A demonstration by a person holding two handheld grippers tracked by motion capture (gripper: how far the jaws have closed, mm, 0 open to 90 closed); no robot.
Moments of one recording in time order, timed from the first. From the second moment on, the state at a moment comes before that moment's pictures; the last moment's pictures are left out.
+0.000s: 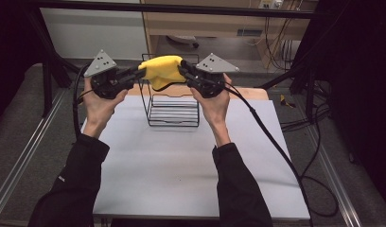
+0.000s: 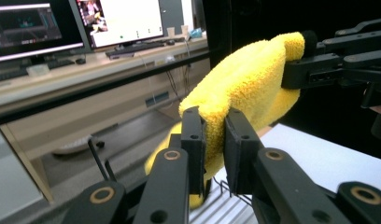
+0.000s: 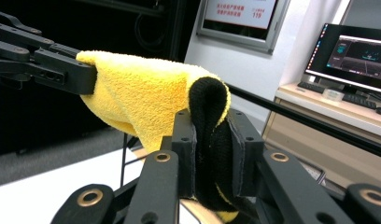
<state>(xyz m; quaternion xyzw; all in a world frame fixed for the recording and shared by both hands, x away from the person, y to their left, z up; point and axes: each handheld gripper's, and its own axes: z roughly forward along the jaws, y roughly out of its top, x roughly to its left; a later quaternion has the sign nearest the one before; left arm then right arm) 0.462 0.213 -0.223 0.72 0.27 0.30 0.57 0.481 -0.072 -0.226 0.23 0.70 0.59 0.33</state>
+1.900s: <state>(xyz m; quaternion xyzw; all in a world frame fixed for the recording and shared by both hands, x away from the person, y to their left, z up) 0.477 0.181 -0.261 0.79 0.32 0.19 0.48 0.487 -0.076 -0.243 0.29 0.77 0.54 0.21</state>
